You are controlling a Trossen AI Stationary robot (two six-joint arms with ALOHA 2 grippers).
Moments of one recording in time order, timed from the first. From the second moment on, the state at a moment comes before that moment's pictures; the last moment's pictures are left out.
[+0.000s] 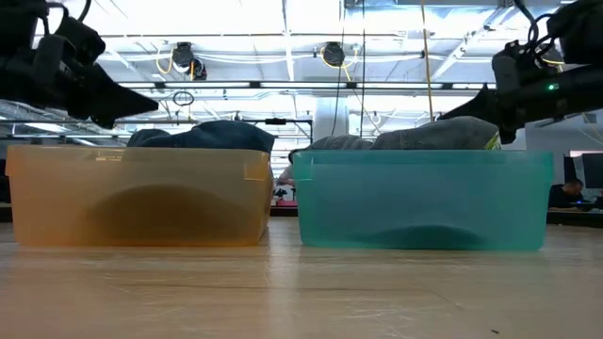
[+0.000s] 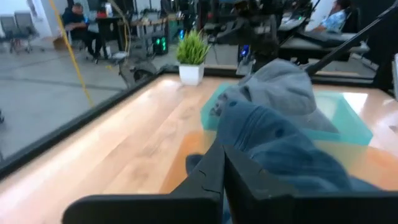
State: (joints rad) left arm -0.19 0.33 0.01 0.22 -0.42 -0.05; right arm -0.07 0.44 0.02 0.35 0.48 0.23
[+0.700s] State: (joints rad) left arm -0.13 0.33 0.01 0.08 -0.42 -0.11; right arm -0.19 0.44 0.02 0.06 0.55 0.21
